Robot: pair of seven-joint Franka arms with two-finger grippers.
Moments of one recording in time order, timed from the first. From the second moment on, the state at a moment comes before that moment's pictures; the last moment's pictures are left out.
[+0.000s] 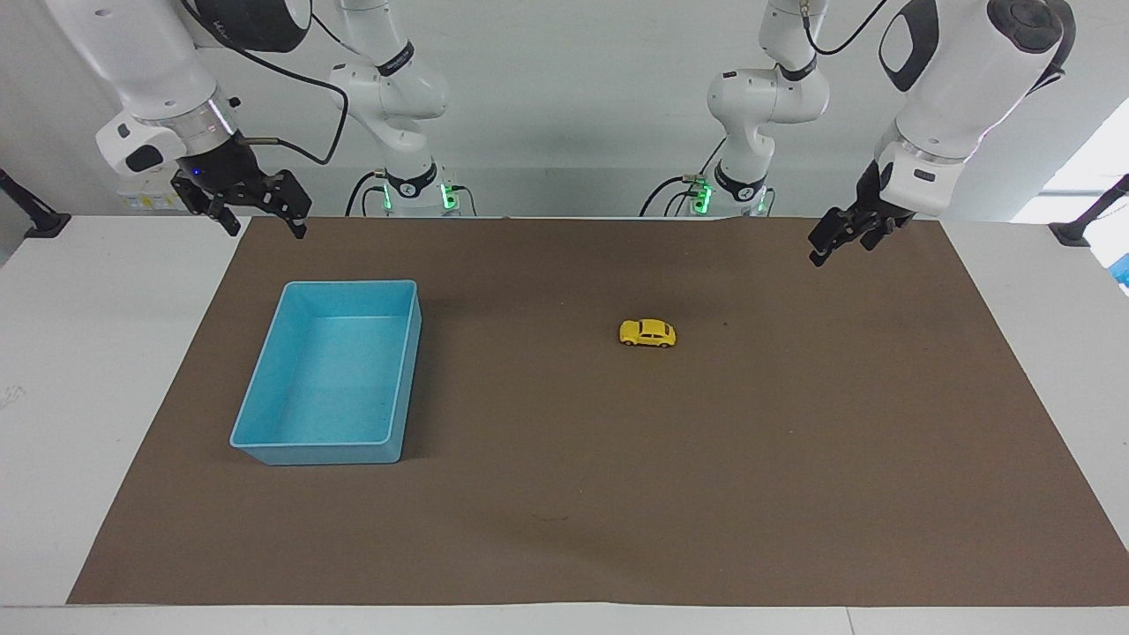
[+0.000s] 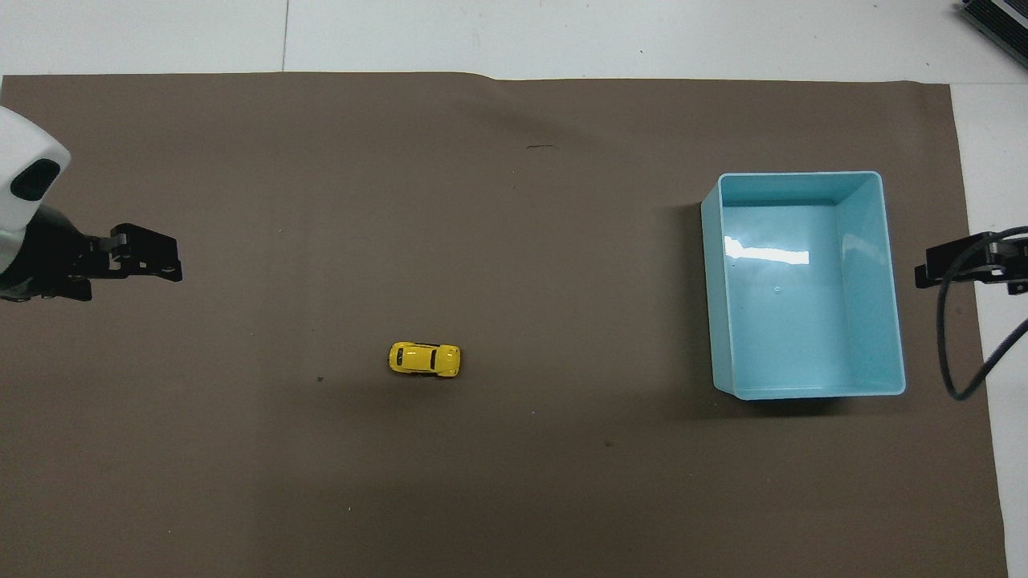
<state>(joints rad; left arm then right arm) -0.10 -0.04 -0.04 -1.70 -0.07 1.61 -0.53 -0.11 -0.01 0.03 -1.57 0.02 1.52 0.00</state>
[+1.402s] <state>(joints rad) -0.35 0.01 -0.05 -2.00 -0.10 1.99 -1.94 -0.11 -0.01 0.02 -1.57 0.02 1.52 0.00</state>
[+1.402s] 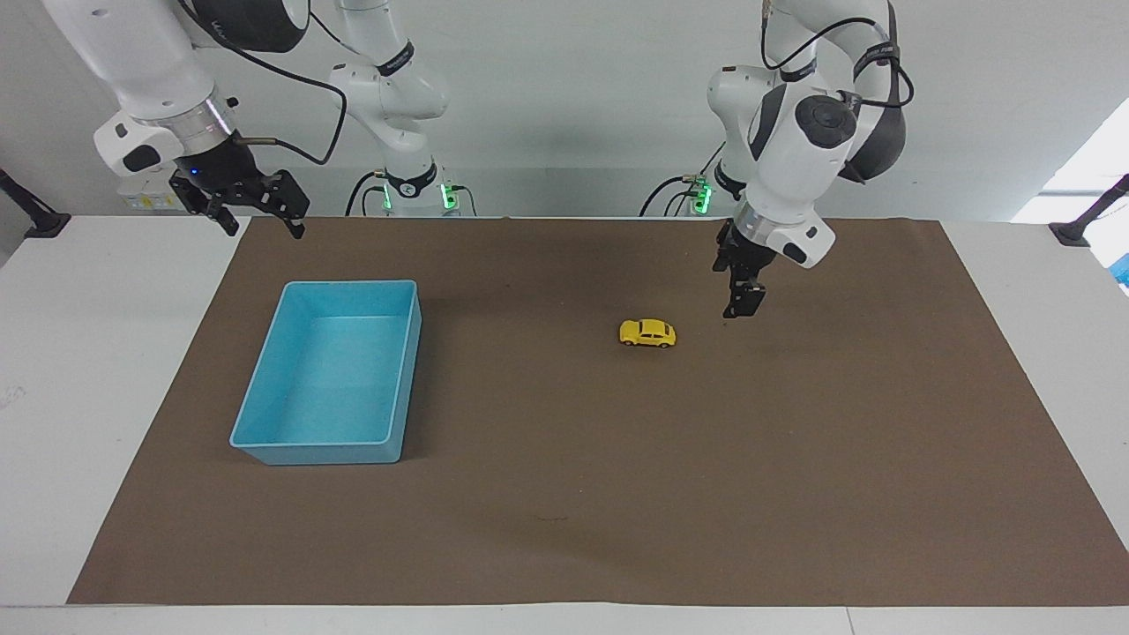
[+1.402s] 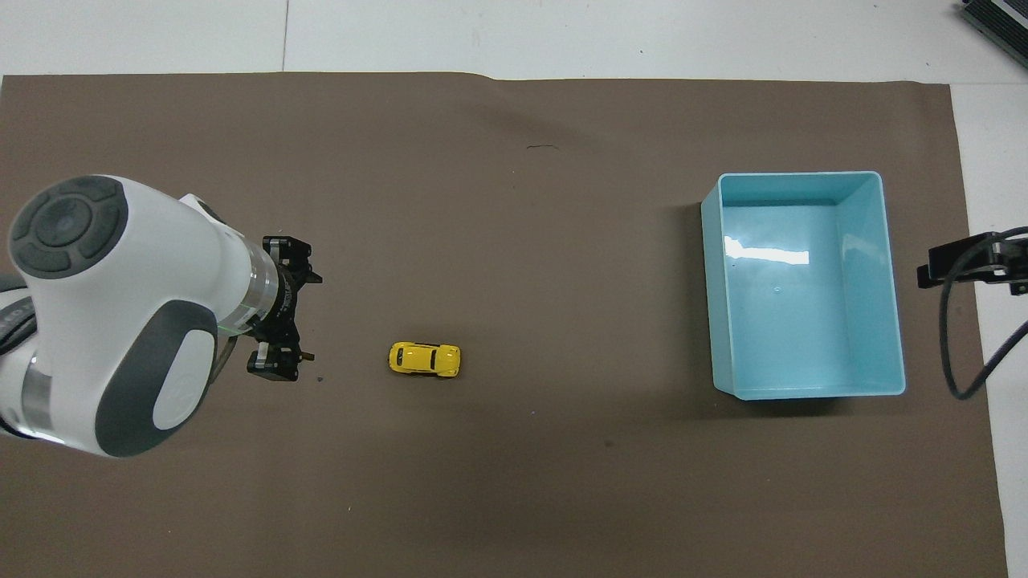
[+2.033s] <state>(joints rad) -0.47 0.08 -0.05 -2.19 -0.19 2.30 -2.02 -0.11 -0.01 0.02 -1.57 0.02 1.52 0.00</state>
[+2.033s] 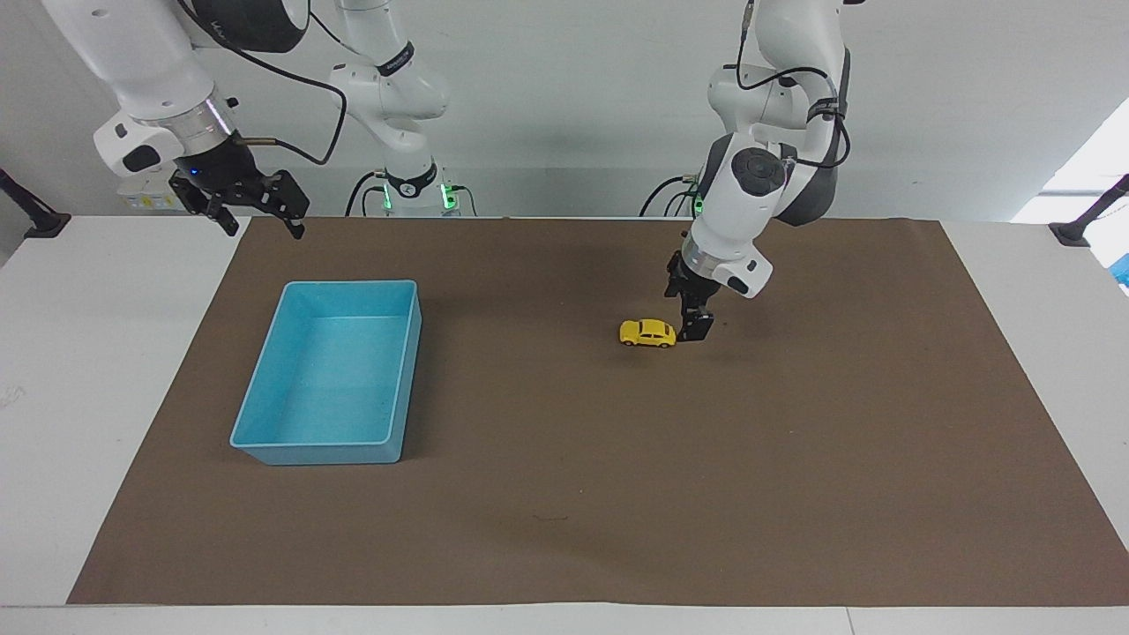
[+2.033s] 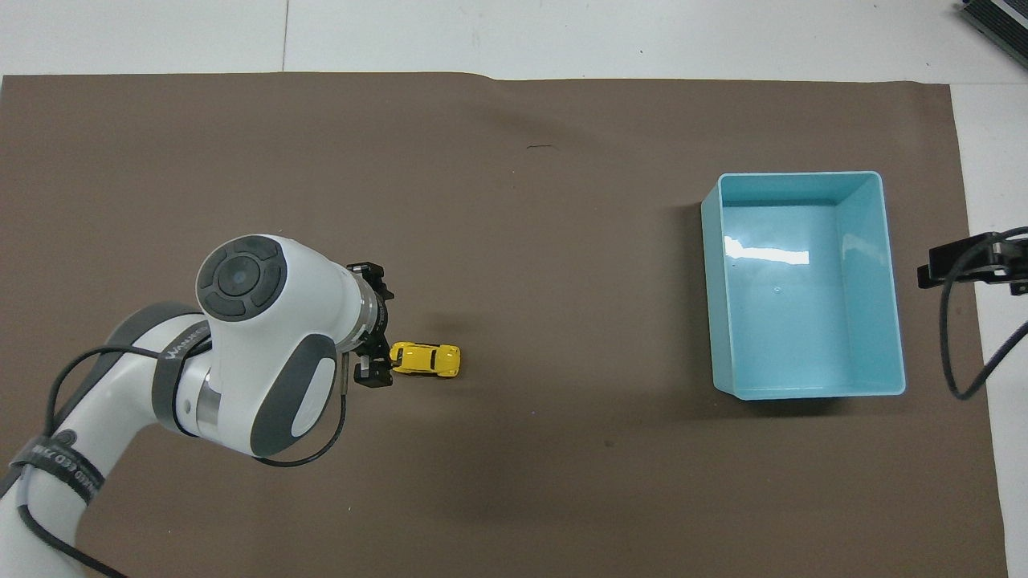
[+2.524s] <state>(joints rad) -0.49 0.10 -0.05 -2.25 -0.22 2.46 -2.04 -0.11 -0.01 0.02 -1.57 0.02 1.52 0.00</state>
